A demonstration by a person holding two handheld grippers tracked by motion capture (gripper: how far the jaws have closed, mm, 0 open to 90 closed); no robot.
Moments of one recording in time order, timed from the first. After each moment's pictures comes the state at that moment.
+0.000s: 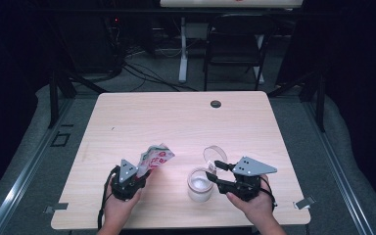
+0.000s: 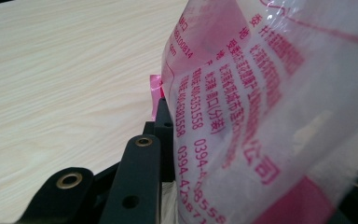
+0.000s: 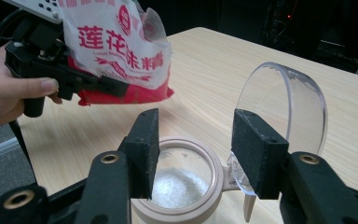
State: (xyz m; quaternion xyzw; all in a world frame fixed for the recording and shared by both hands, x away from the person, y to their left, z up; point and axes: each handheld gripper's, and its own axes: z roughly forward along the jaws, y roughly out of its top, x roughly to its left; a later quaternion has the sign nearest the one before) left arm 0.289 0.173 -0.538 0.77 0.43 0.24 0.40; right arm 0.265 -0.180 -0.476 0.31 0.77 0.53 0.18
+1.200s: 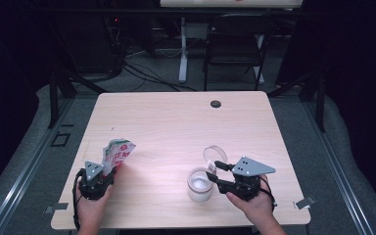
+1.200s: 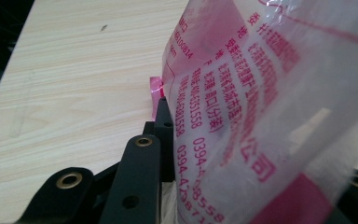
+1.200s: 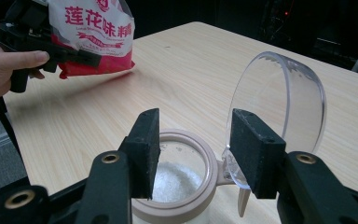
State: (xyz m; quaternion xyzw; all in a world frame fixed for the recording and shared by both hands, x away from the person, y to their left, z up) left arm 0.292 0.254 -0.555 0.70 0.54 0.30 0.35; right arm 0.267 -0.180 -0.481 0.30 0.78 0.52 0.19
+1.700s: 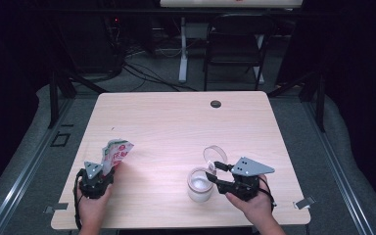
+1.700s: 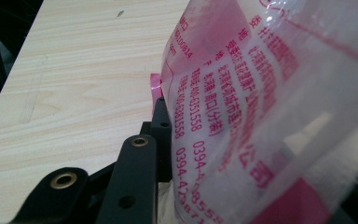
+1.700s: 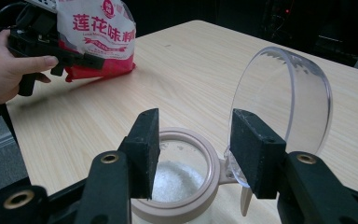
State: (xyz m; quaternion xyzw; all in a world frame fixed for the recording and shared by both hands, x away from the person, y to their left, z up) left arm 0.298 0.258 -0.566 0.69 0.56 0.30 0.34; right arm 0.268 -0.179 -0.483 0.31 0.77 0.52 0.18
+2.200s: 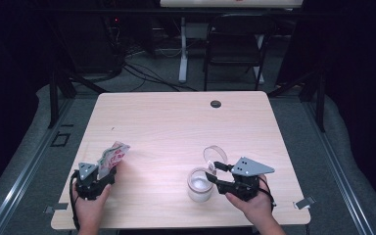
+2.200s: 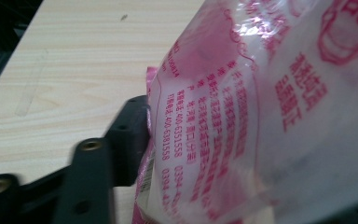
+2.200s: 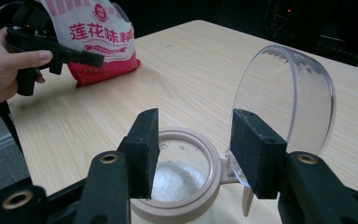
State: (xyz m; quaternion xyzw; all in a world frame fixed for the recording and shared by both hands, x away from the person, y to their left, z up) left arm 0.293 0.267 -0.561 0.66 0.58 0.28 0.39; right arm 0.268 -0.180 -0.484 0.31 0.78 0.52 0.18
